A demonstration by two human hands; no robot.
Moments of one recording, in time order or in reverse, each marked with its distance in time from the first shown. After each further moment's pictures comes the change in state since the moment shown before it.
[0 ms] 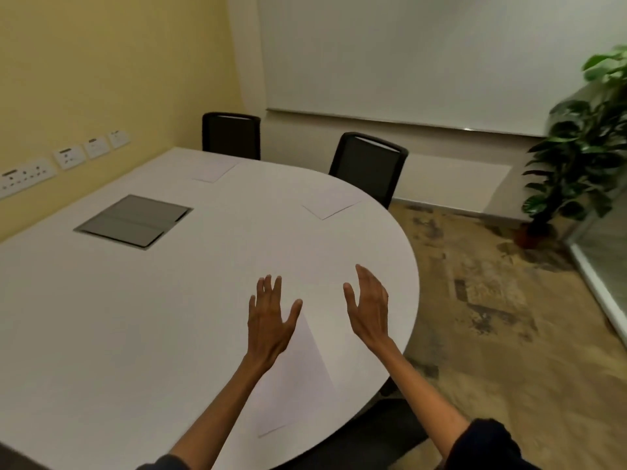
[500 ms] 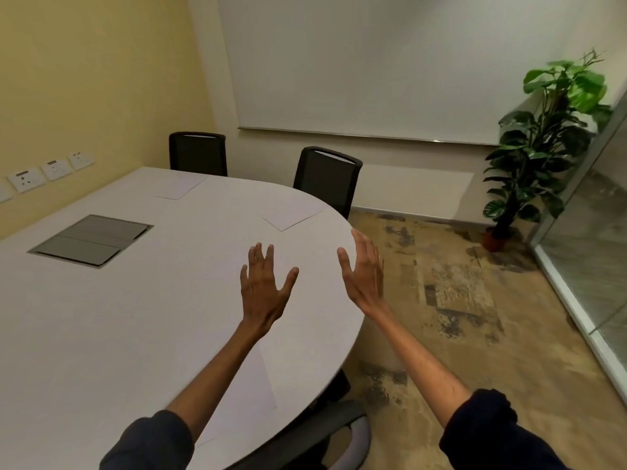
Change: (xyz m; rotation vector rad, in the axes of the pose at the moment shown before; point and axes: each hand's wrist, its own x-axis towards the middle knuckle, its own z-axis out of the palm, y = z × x) left_hand 0.034 0.162 0.040 0.017 0.125 0.090; right_hand 0.070 0.069 -0.142 0.100 0.147 -0.052
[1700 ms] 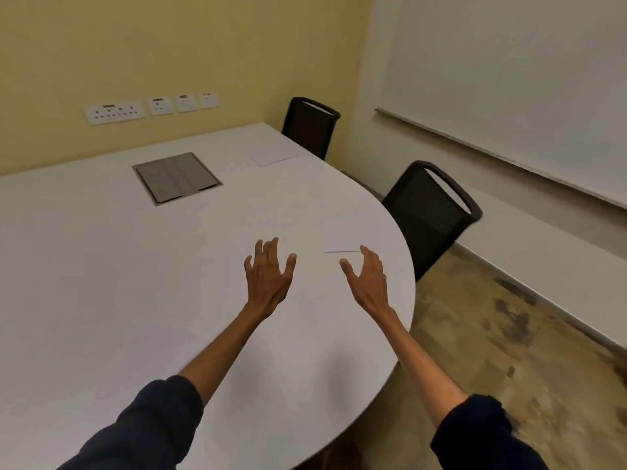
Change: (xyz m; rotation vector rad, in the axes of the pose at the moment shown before) left_hand 0.236 -0.002 0.195 0.163 0.230 -0.581; right_hand 0.305 0.177 0.199 0.161 -0.731 -0.097
